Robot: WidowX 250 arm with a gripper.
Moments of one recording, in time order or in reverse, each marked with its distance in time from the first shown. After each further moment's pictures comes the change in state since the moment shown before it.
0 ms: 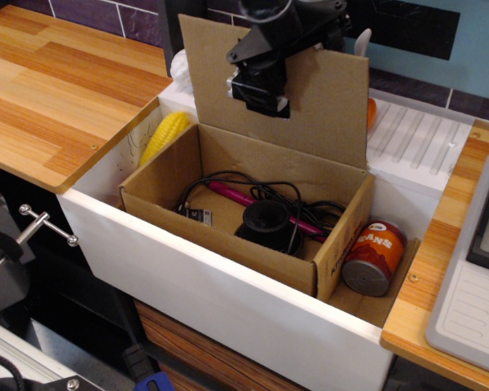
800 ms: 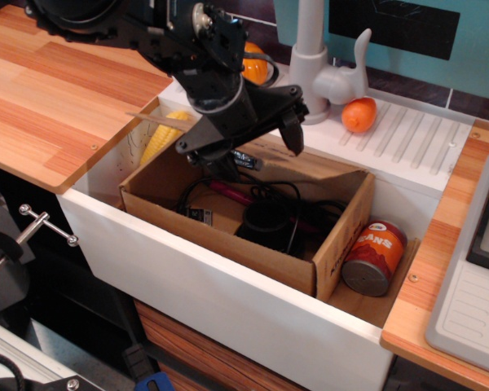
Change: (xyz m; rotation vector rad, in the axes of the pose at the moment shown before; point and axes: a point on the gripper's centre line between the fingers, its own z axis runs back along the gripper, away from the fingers) arm -0.066 0.063 0.029 0.066 0.057 0.118
